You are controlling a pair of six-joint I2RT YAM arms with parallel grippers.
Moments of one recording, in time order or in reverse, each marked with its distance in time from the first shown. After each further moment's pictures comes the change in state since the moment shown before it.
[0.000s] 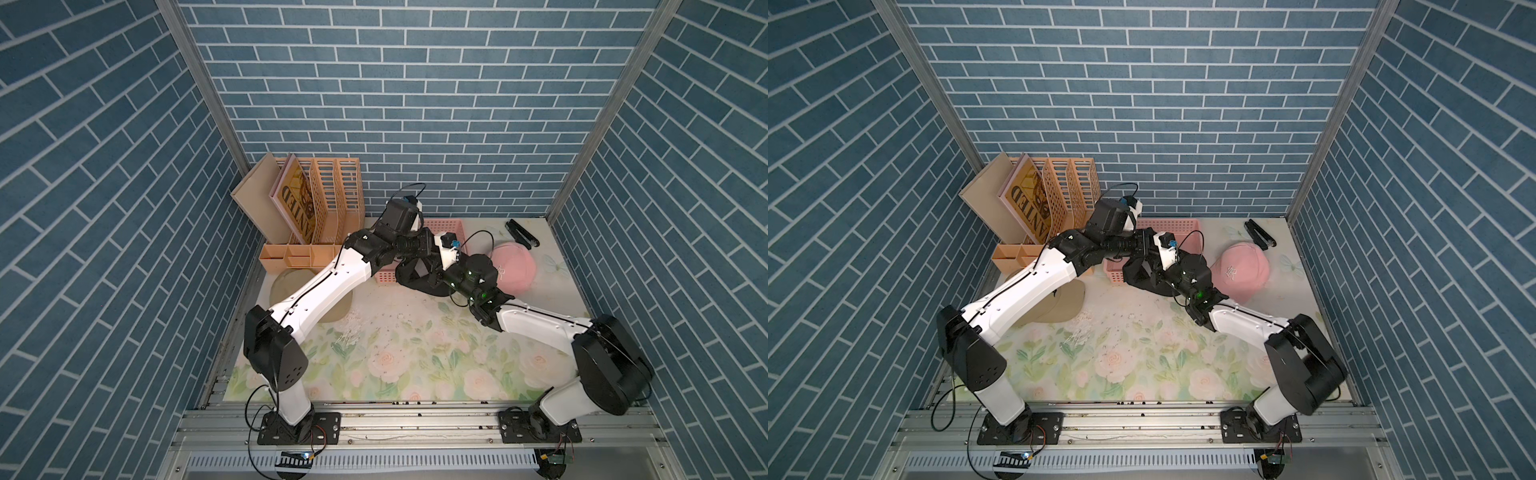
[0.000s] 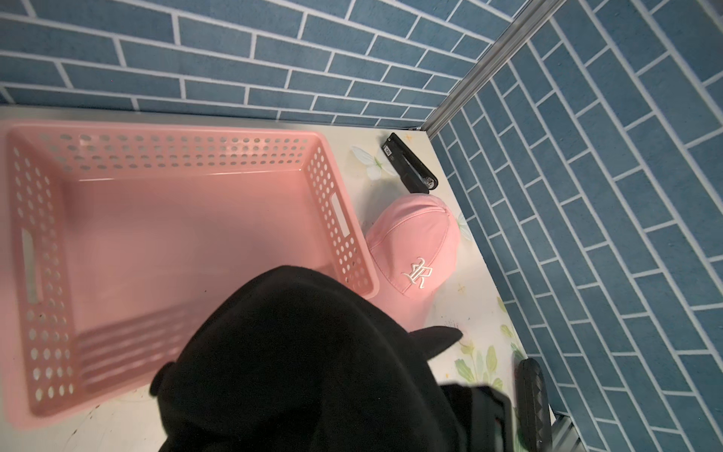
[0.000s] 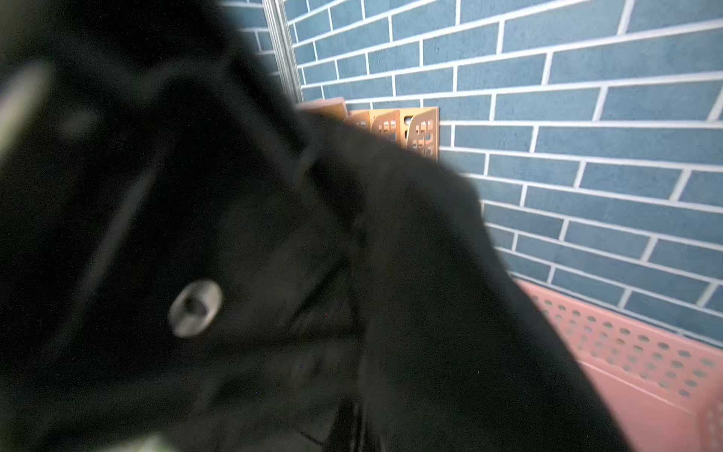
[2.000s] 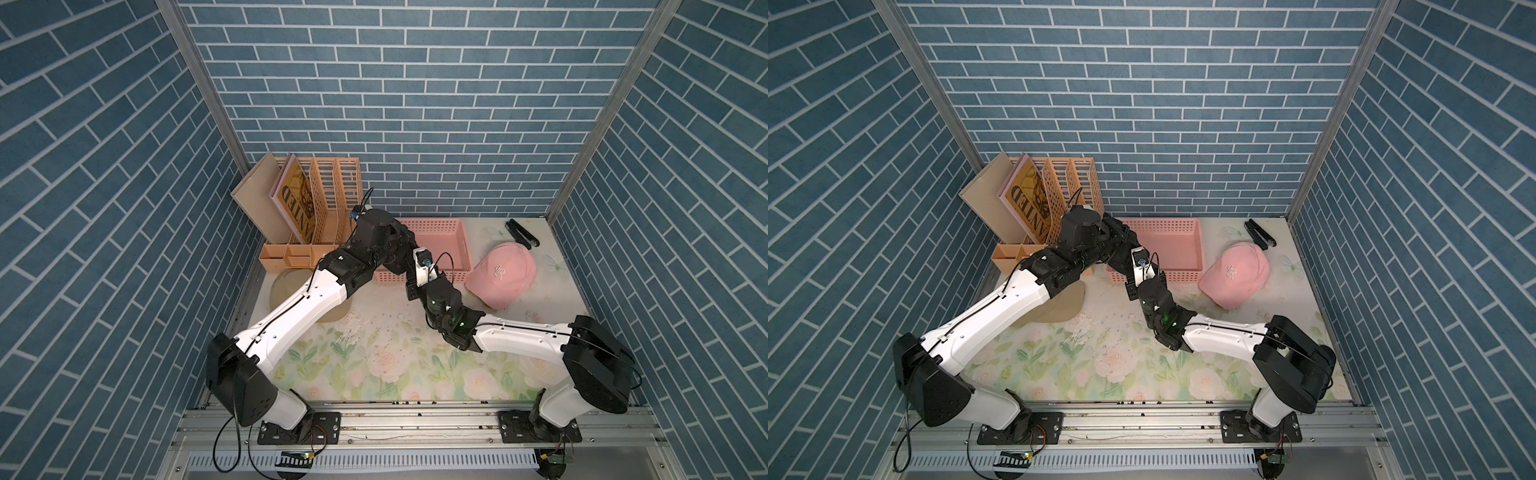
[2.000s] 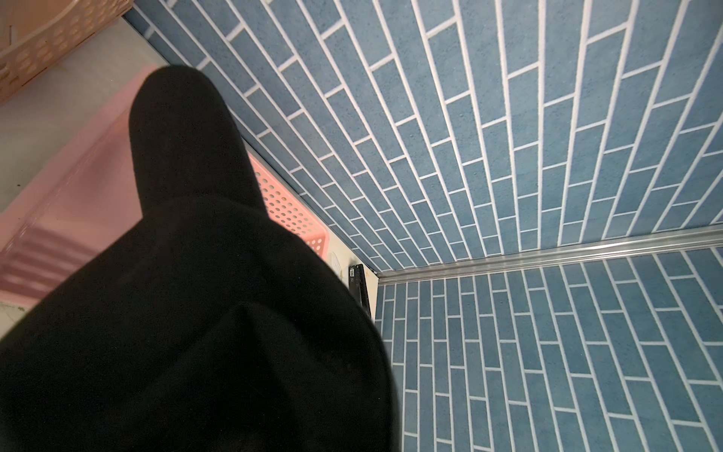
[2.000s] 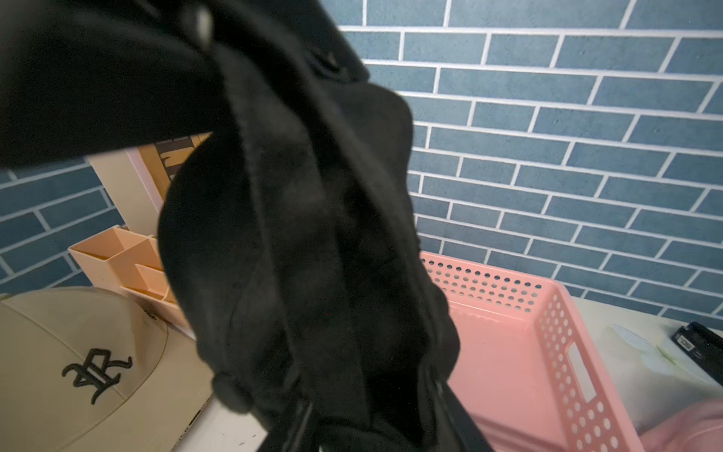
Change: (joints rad) left arm 0.029 -0.228 -0.275 0.288 -0.233 -0.686; right arm 0.336 0.000 0.015 -0.094 0.800 -0.110
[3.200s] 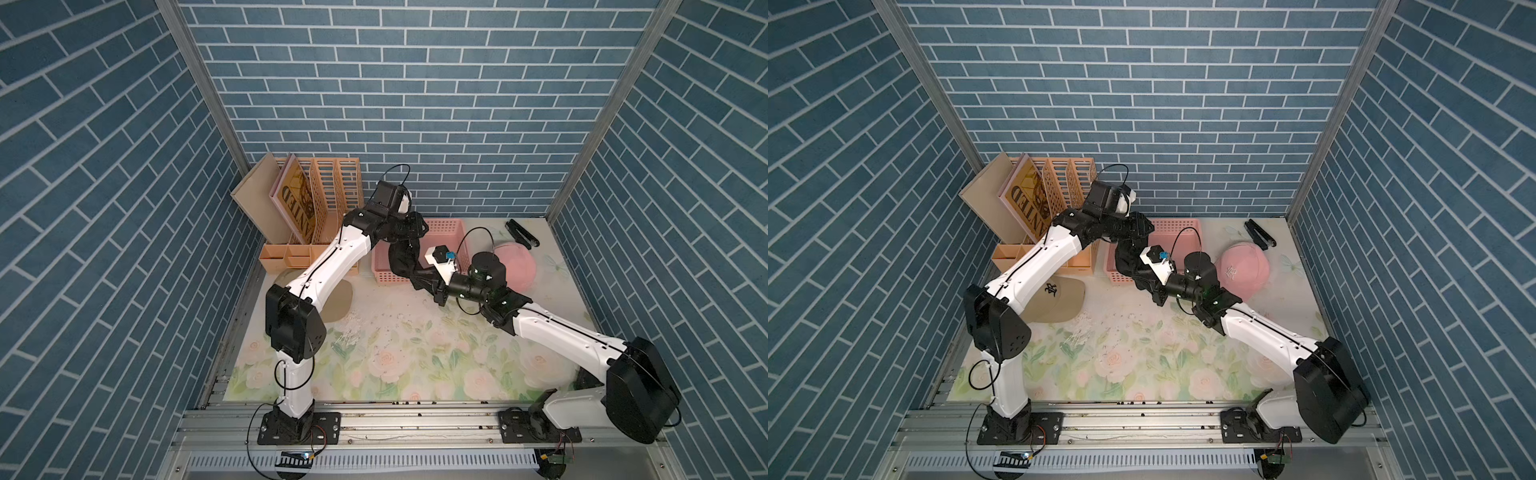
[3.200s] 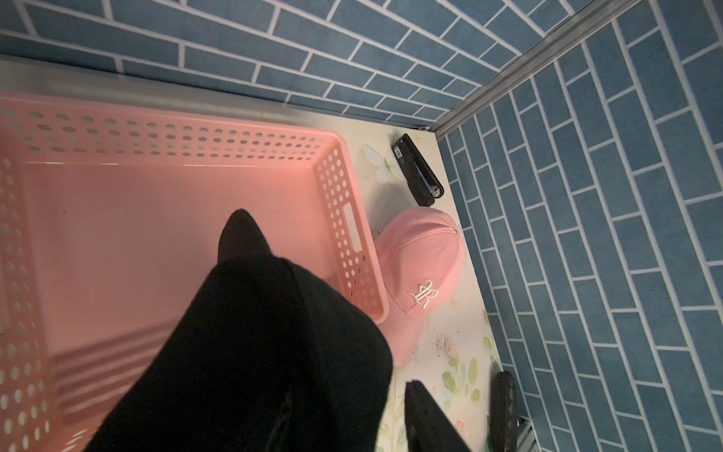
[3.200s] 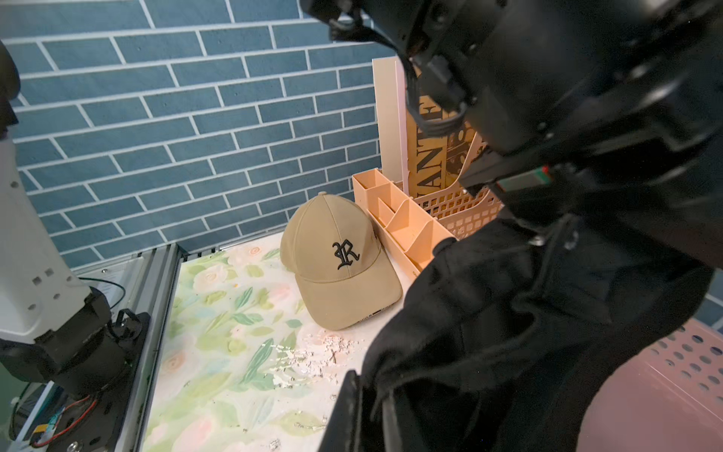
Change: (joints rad) left arm 0.126 0.458 0.554 -0.407 0.433 0.689; right arm -0.339 -0.214 -0.031 -0.269 -1.182 -0.054
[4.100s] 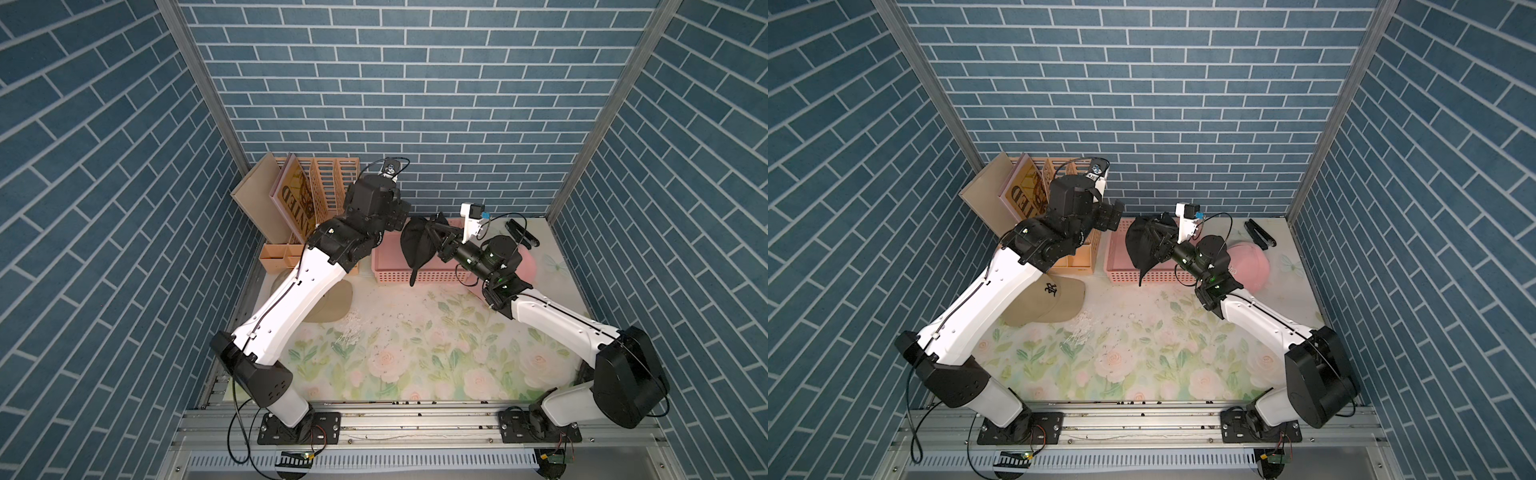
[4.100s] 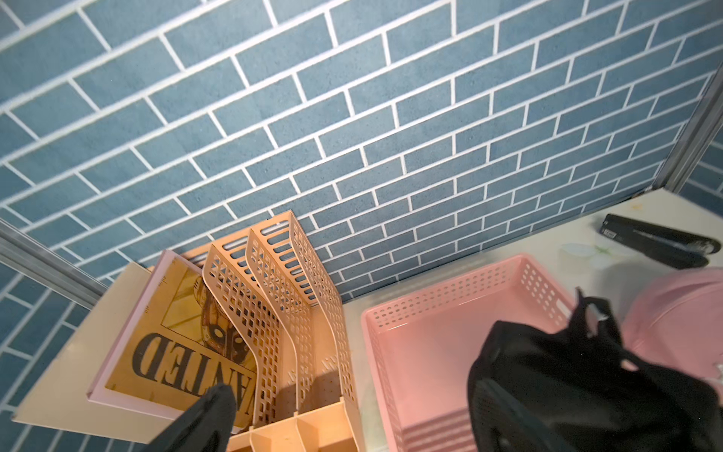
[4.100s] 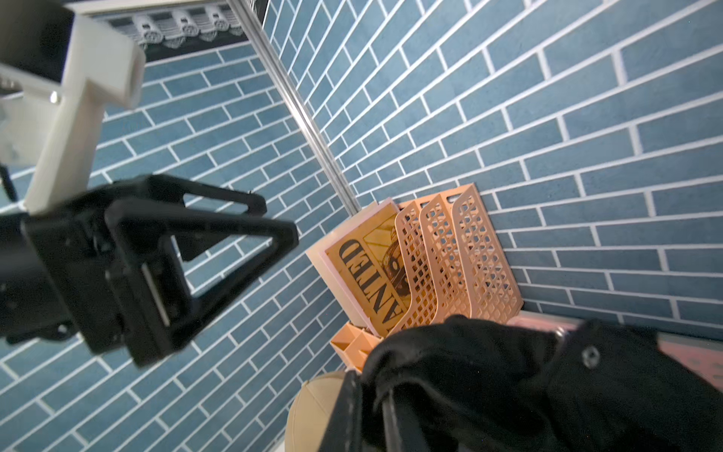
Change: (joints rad) left arm -0.138 -0.342 -0.098 0.070 -0.835 0.671; right arm -0.080 0.077 0.116 0.346 0.267 0.608
